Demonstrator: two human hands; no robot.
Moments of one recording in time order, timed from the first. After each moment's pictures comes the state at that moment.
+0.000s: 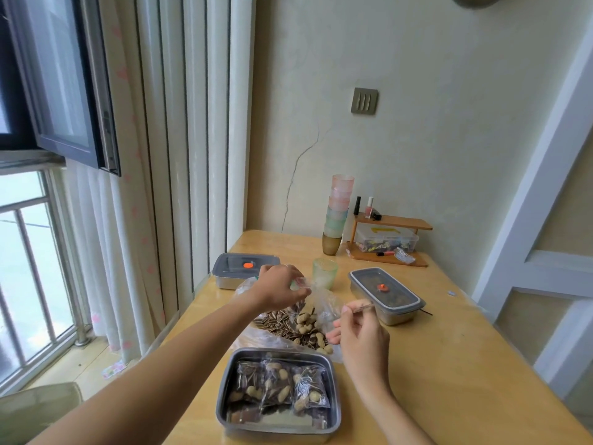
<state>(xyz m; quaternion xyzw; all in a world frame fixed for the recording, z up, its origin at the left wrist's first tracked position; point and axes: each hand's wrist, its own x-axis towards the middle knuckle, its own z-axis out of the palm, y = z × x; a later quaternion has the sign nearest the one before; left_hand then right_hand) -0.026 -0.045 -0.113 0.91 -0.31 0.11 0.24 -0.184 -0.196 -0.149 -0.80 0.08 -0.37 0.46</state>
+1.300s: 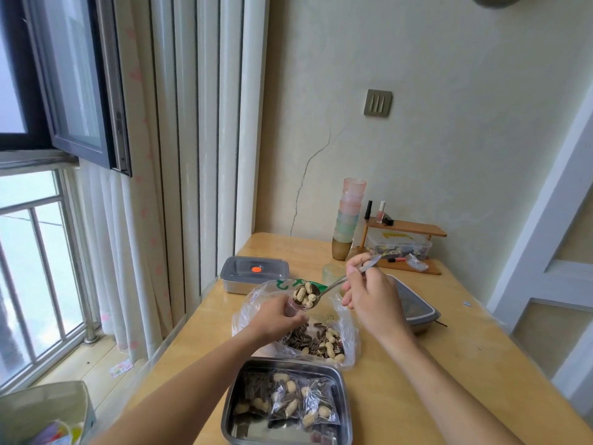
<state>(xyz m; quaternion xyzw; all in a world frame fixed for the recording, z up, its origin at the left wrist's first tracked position) -0.026 -0.029 -0.179 0.88 -0.20 -0.02 0.43 -0.143 -0.210 -0.068 -0.86 -0.03 -0.31 0.39</state>
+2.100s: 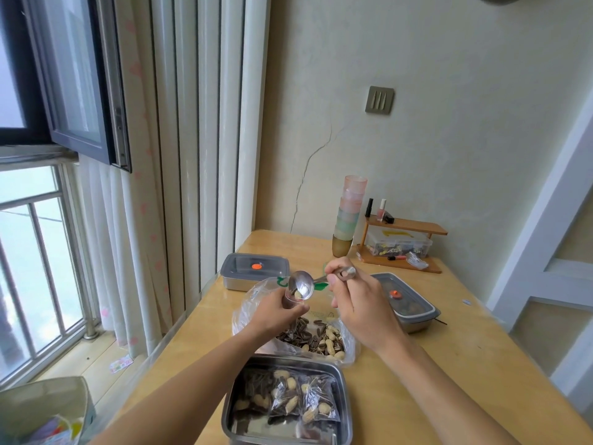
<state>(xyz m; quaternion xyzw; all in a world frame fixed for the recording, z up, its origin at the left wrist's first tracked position) -0.029 -0.035 -0.179 0.83 -0.16 0.00 0.54 -0.152 -0.200 -0.075 -0.88 -0.21 -0.35 0.26</state>
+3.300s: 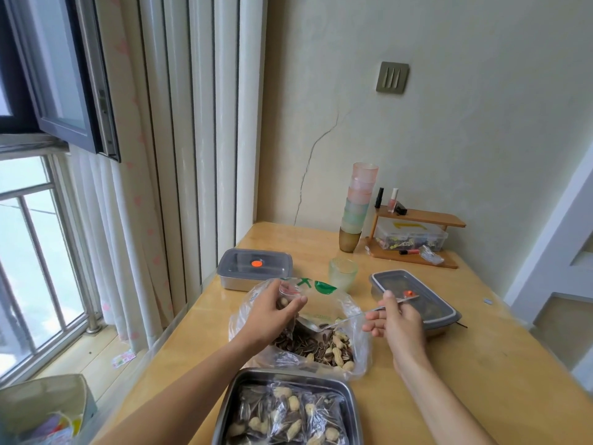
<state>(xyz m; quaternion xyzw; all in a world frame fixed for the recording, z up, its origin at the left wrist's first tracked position) -0.017 -0.027 -0.189 0.75 -0.19 0.02 0.63 -0.094 -0.259 -0.156 -0.68 0.21 -0.23 0.66</state>
